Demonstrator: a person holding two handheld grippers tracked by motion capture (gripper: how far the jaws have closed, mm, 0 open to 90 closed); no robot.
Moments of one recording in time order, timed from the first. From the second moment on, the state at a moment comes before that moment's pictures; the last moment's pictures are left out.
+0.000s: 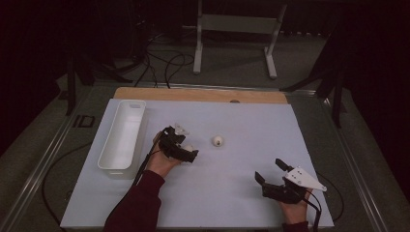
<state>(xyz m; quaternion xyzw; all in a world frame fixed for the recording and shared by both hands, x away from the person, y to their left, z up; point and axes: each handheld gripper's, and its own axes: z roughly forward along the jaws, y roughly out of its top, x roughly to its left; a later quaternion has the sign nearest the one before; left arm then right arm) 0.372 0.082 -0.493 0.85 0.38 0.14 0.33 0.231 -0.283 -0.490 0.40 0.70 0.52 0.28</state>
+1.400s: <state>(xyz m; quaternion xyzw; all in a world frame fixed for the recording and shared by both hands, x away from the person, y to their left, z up) 0.378 0.075 -0.511 0.87 0.39 0.13 0.29 0.231 -0.282 -0.490 0.40 0.70 0.51 0.28</state>
